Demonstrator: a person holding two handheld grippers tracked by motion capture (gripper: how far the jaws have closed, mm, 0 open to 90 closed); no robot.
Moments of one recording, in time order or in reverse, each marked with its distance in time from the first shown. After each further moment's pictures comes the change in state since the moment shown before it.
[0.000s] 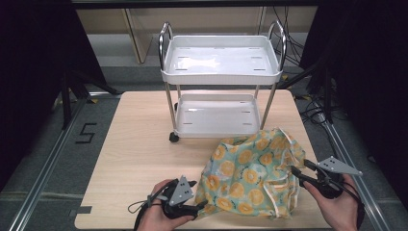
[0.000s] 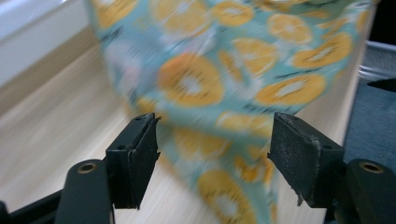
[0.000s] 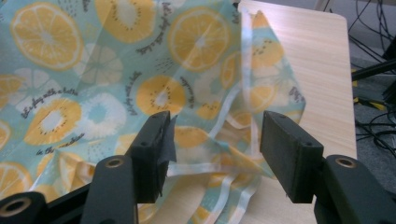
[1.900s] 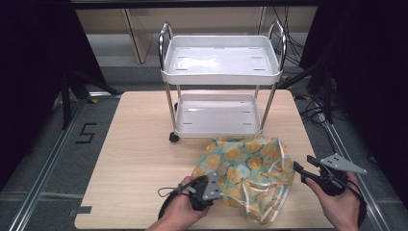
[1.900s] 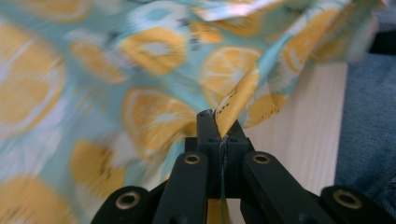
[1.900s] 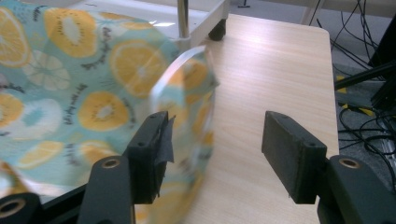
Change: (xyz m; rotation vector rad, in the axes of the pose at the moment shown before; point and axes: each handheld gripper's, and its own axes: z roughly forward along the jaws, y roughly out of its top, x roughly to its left) left arm 0.002 0.031 0.031 0.164 -0.066 0.108; right arm -0.002 0.008 -0.003 -0.038 -0.019 0.024
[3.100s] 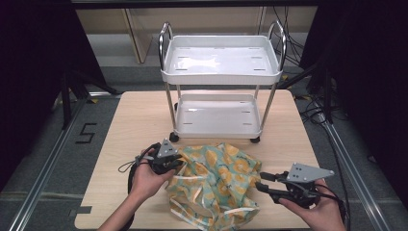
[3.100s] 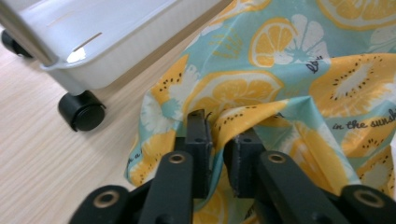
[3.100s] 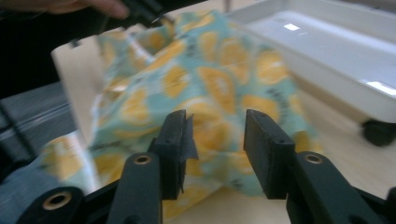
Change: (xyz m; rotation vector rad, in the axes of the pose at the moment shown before) left arm 0.104 -0.048 -0.037 -0.040 0.213 -0.277; right arm 0.092 0.023 -0.007 0.035 0.546 -0.259
